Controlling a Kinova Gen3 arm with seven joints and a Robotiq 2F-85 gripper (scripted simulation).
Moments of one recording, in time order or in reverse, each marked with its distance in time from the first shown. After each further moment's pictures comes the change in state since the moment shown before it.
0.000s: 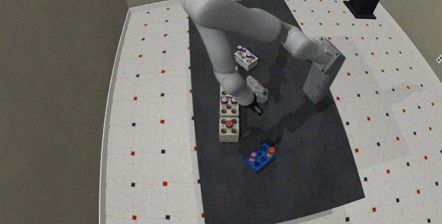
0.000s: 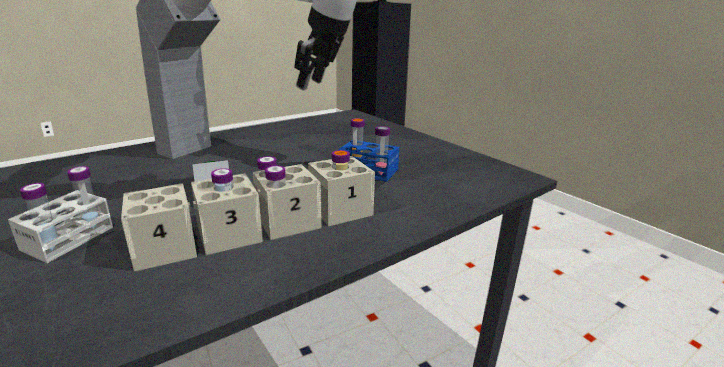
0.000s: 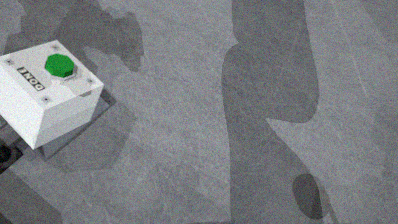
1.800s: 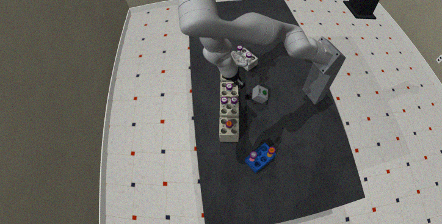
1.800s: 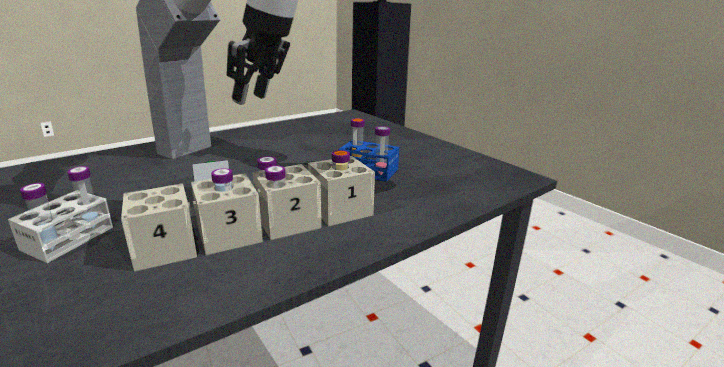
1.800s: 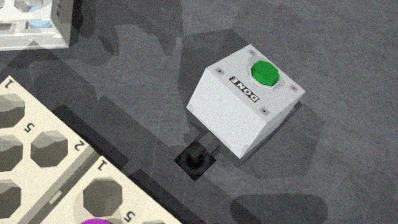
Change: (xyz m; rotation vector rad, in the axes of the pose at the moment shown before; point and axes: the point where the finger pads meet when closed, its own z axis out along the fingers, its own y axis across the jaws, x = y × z) arm 0.025 -0.159 -0.005 0.123 -0.066 -0.001
